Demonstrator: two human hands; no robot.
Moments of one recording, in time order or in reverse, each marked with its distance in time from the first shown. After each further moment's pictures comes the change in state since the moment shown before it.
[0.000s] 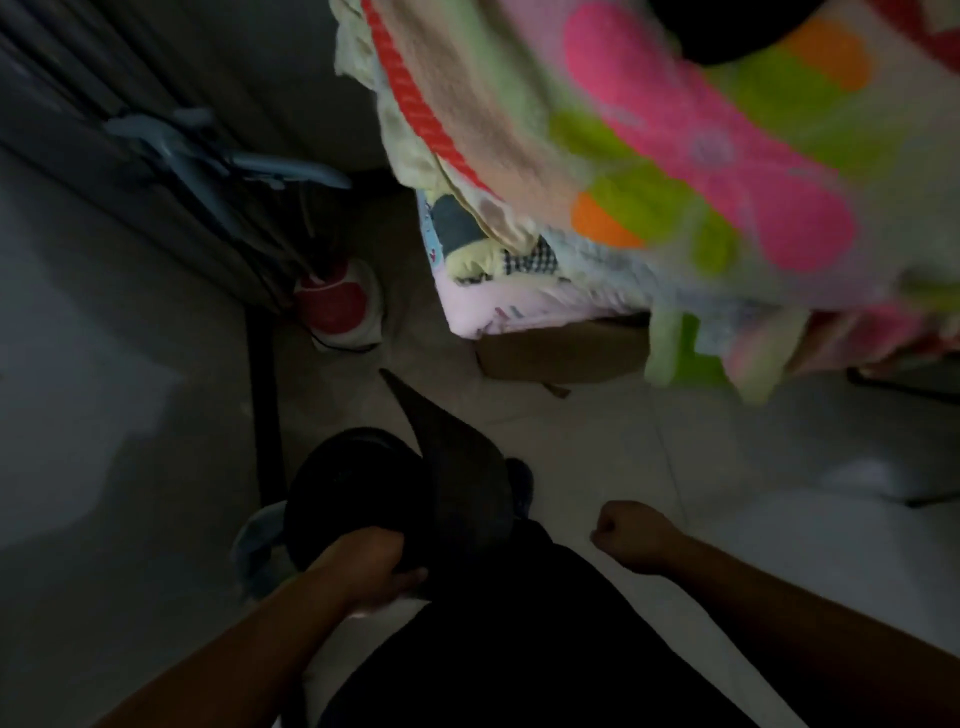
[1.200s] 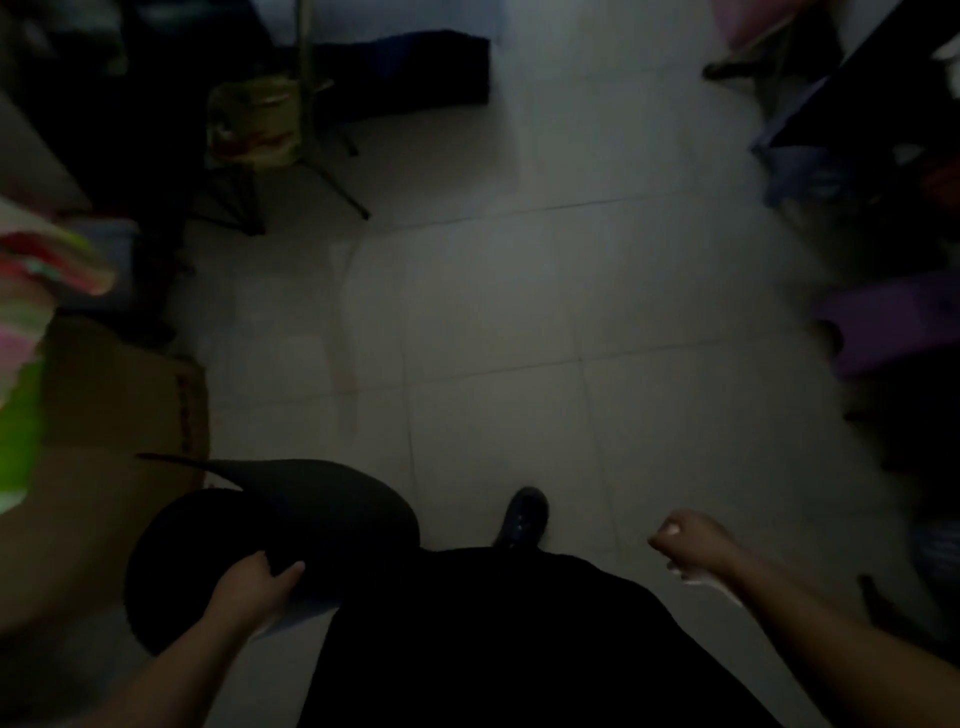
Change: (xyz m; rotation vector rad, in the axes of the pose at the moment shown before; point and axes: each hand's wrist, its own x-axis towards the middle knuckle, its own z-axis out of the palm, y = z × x) left_hand -0.092 0.354 0.315 0.721 0.013 0.339; right_hand -0.394 0.335 0.661 1.585 0.420 0.829
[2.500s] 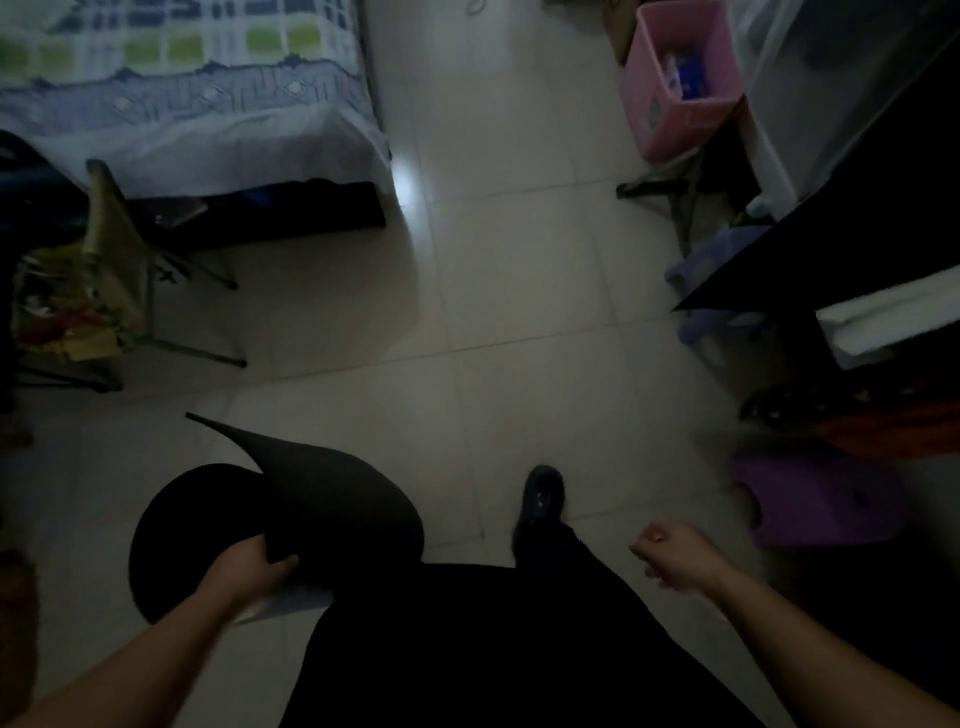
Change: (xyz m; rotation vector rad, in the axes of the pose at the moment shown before) left_hand 0.242 0.574 -0.134 0.125 -0.037 0.107; right_hand 0.276 -0.066 -0.503 0.163 0.061 0.019
